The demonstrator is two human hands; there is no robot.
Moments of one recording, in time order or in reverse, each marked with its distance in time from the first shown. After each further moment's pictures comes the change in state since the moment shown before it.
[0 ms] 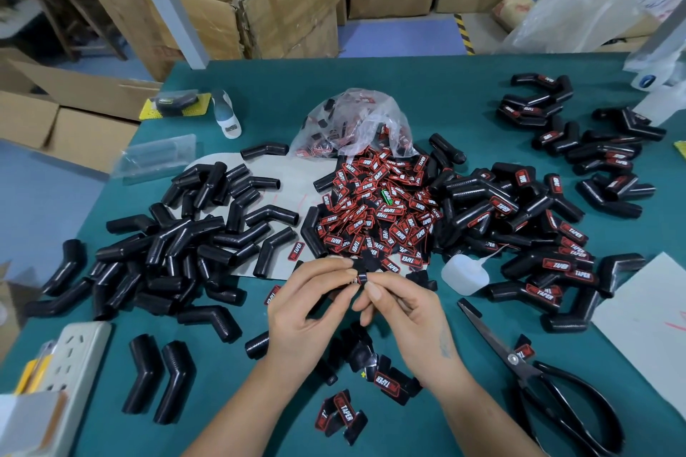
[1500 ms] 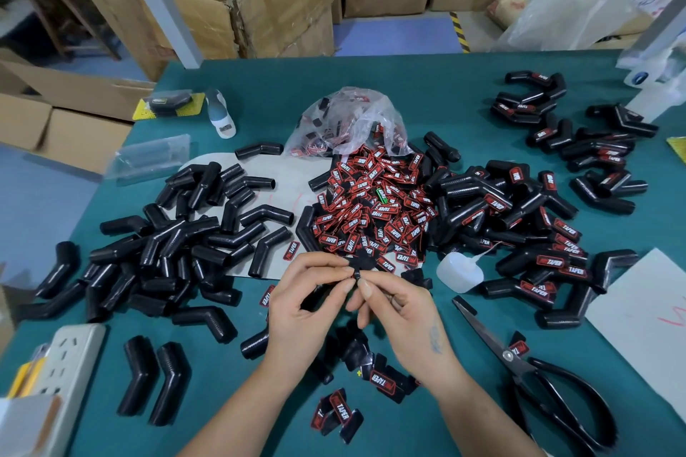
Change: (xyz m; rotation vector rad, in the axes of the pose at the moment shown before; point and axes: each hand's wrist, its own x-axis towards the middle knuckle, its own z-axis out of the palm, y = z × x) left_hand 0.003 0.003 0.002 -0.092 -0.017 -0.193; right_hand 0.002 0.007 -0.001 -0.038 -0.014 0.032
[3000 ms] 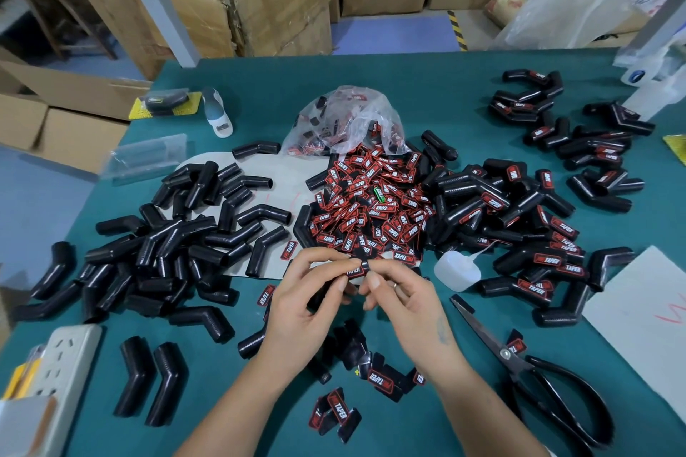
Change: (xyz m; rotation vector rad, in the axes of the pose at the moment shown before) left_hand 0.004 -0.004 -0.005 0.156 -0.156 0.040; right_hand 0.003 -0.007 -0.007 -0.024 0.032 0.033
